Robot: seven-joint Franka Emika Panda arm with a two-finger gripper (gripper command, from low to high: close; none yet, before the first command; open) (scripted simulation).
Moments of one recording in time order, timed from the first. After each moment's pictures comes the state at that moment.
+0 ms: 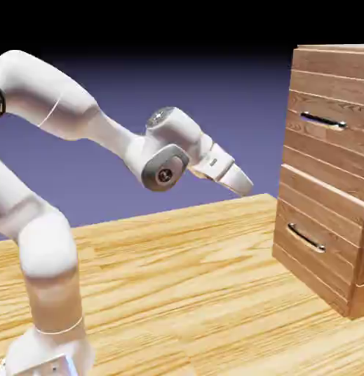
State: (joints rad) arm -0.02 -0.59 0.02 -2.80 0.05 3.02 0.69
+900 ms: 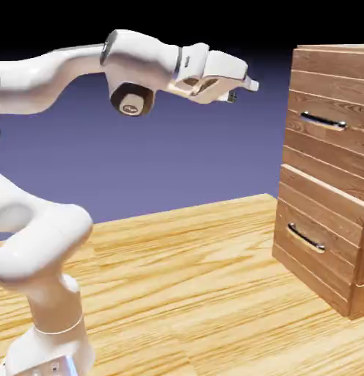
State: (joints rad) arm -0.82 -1.06 0.55 -2.49 1.23 2.69 -0.47
